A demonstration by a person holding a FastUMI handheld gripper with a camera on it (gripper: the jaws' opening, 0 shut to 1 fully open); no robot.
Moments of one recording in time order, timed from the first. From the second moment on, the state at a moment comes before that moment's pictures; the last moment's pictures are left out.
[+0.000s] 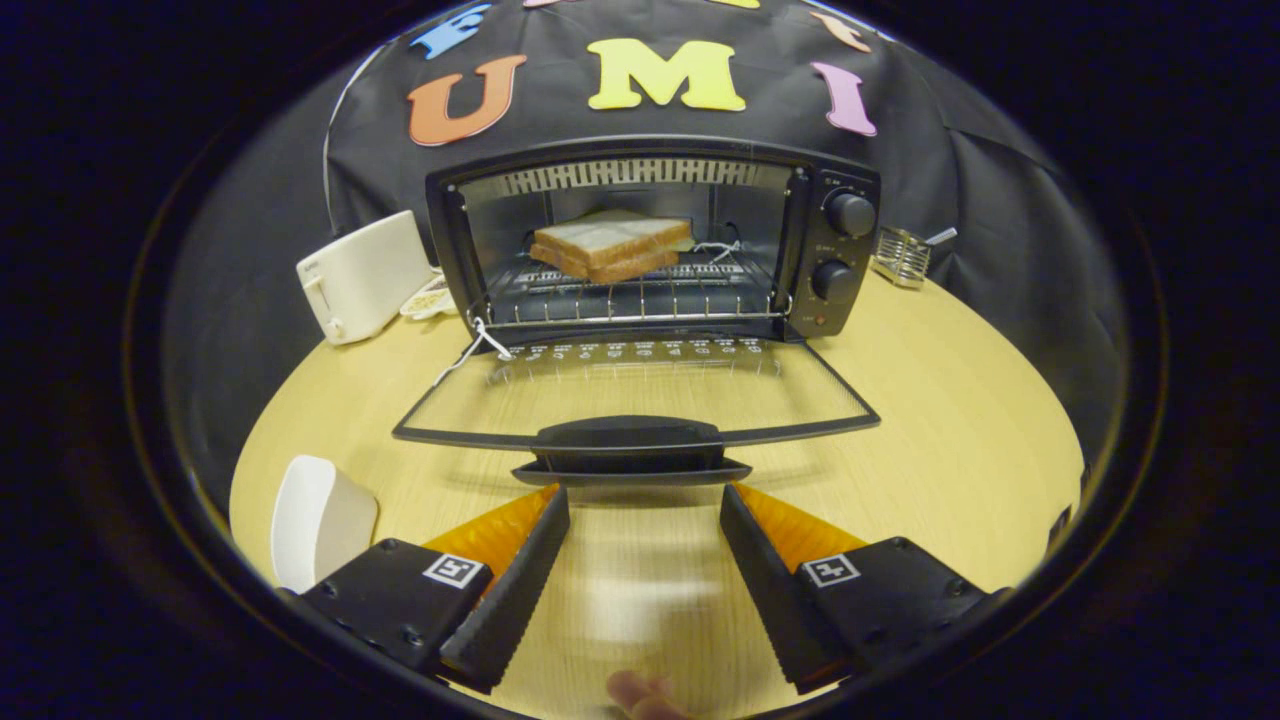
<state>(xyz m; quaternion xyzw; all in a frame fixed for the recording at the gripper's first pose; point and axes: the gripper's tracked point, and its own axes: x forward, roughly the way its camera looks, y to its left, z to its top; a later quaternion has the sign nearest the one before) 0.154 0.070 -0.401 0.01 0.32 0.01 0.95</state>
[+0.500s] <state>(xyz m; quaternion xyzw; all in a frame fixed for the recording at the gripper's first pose) 0.153 0.073 -0.384 0.09 0.32 0.02 0.94</state>
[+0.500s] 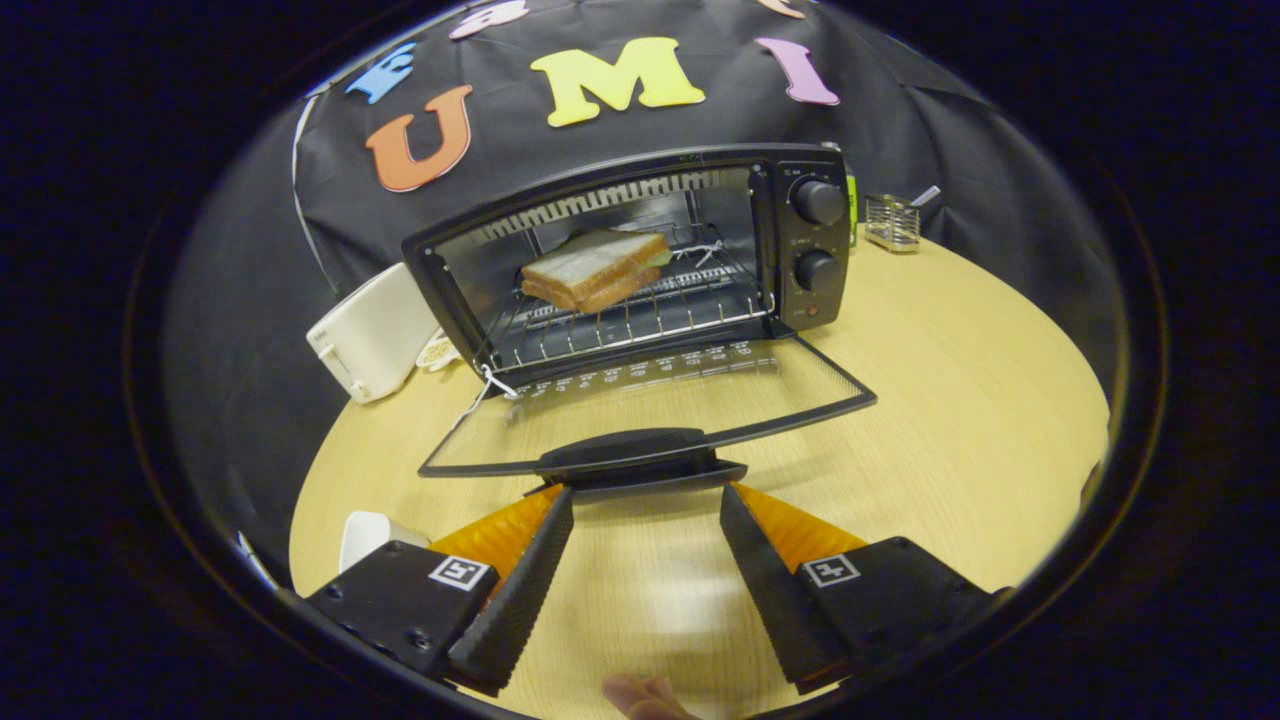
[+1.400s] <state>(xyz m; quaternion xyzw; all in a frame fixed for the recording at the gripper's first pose) 0.163 0.050 -0.262 0.05 0.16 0.02 0.99</state>
